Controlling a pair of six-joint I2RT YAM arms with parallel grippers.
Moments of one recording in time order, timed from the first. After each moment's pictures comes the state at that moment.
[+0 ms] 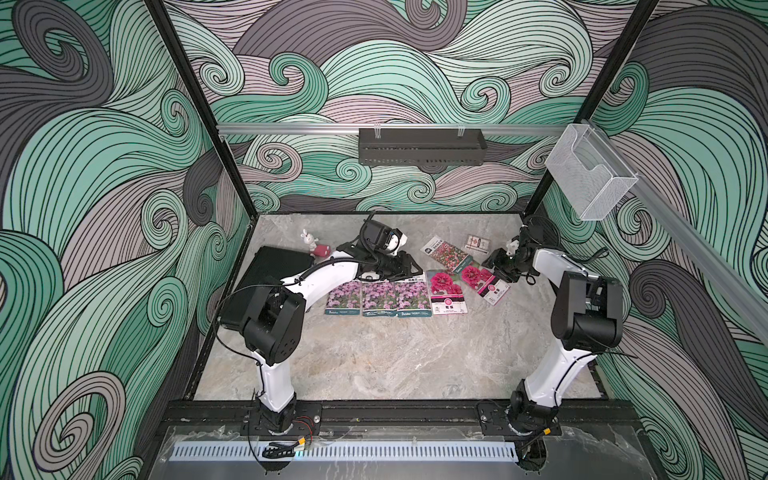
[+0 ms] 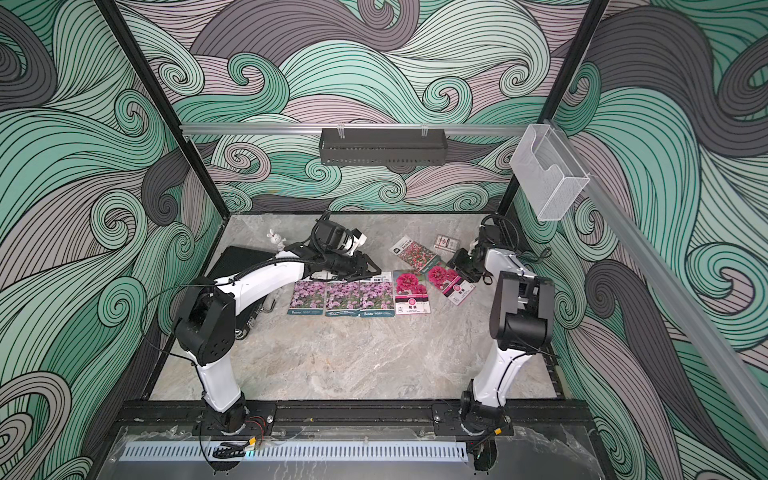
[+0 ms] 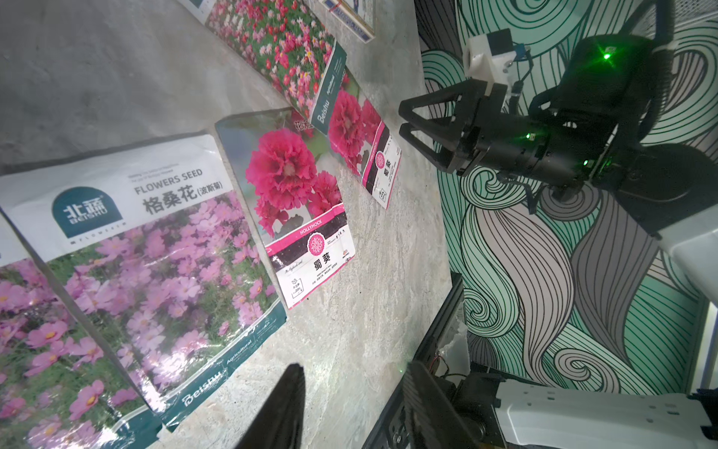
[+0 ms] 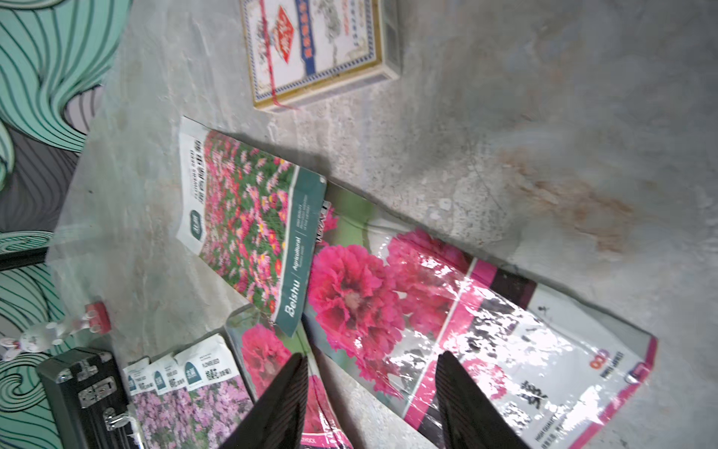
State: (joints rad) left arm -0.59 1.84 1.41 -0.38 0.63 -0.65; right arm -0.17 1.87 1.27 -0.55 -0.37 0.41
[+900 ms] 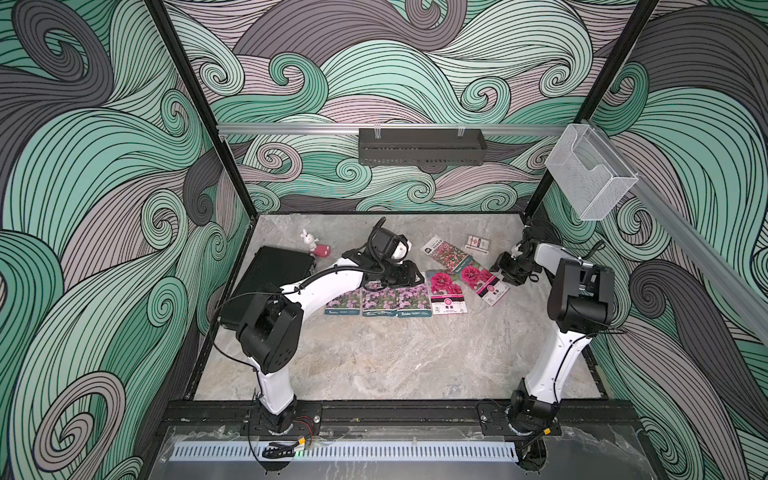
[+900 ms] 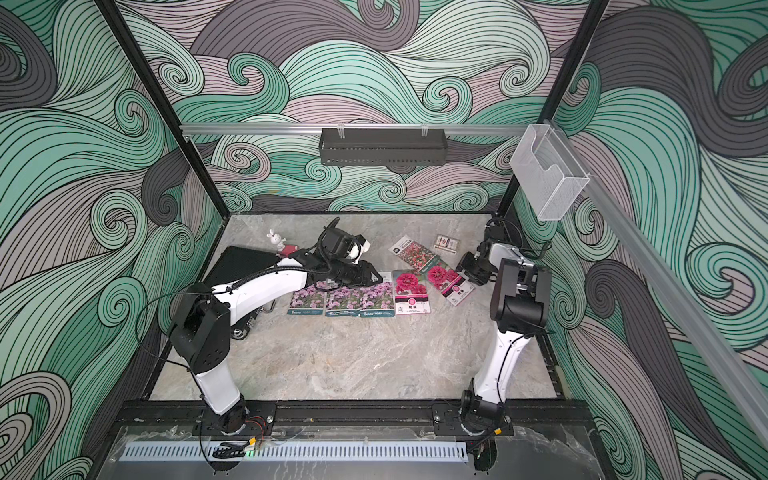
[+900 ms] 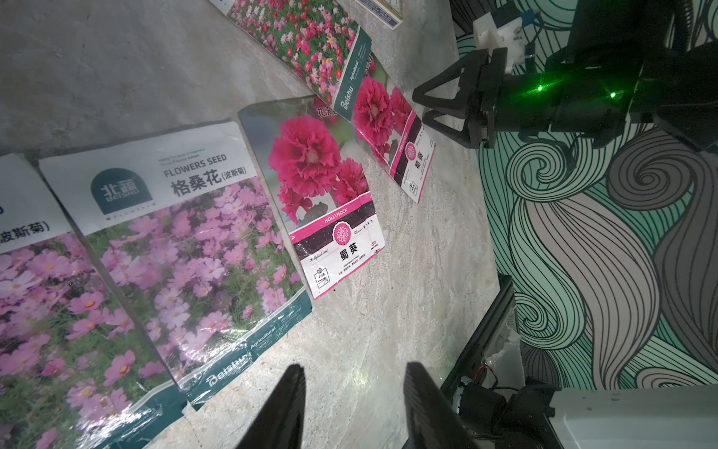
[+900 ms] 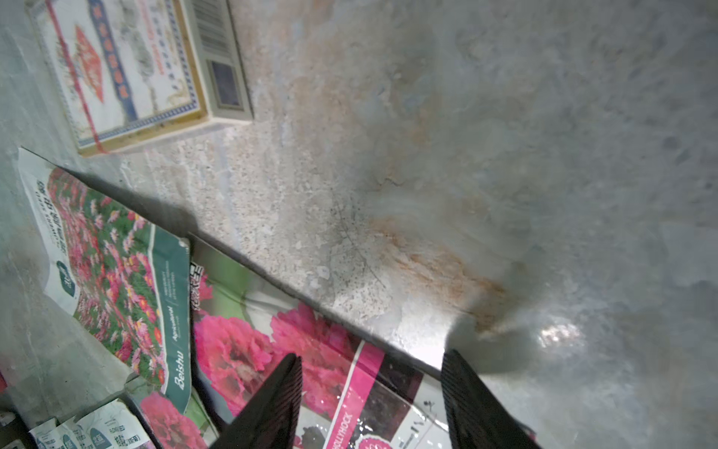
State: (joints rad) left arm -0.67 1.79 1.39 -0.42 0.44 -0.60; right arm -0.23 2.04 1.41 -0.65 -0.29 0.33
